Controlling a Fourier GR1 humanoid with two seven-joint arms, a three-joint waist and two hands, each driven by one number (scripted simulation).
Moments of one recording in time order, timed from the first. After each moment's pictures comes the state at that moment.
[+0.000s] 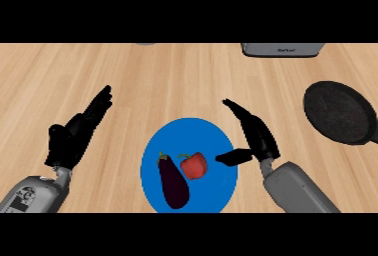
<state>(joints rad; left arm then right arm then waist) -0.21 0.47 -0.31 -1.53 0.21 0.17 0.14 -0.39 -0.24 0.51 -1.20 0.31 -0.28 0.15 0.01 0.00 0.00</state>
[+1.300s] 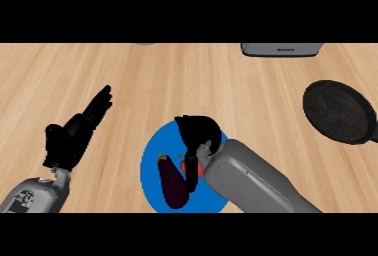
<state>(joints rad) -0.19 0.42 -0.26 -1.57 0.17 0.12 0.18 -0.74 -0.04 0.66 -1.25 0.29 0.43 0.99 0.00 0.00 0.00</state>
